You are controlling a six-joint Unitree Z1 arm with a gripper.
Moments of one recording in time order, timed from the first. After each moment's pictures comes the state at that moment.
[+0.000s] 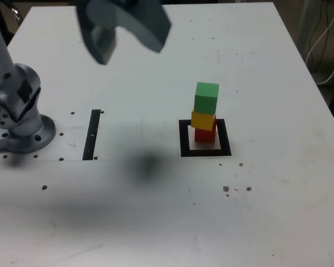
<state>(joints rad) -0.16 1.52 -1.45 1.55 0.12 0.07</state>
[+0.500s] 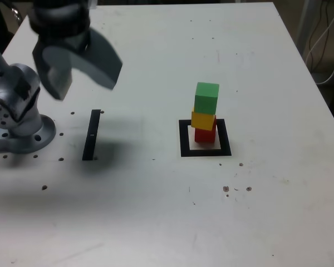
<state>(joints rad) -0.13 1.32 -0.96 1.31 0.04 -0.01</state>
